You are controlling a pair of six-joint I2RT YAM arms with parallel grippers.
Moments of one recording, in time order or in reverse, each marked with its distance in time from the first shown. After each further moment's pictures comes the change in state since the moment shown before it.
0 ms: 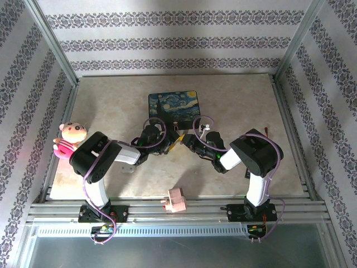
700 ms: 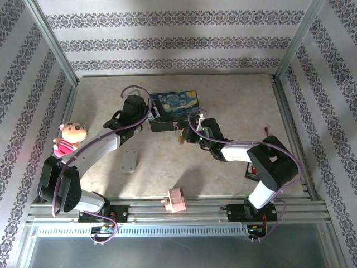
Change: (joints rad) left arm 0.141 -0.363 0.377 -0.793 -0.481 0.650; right arm -0.001 -0.191 0.202 -0.583 0.105 -0.407
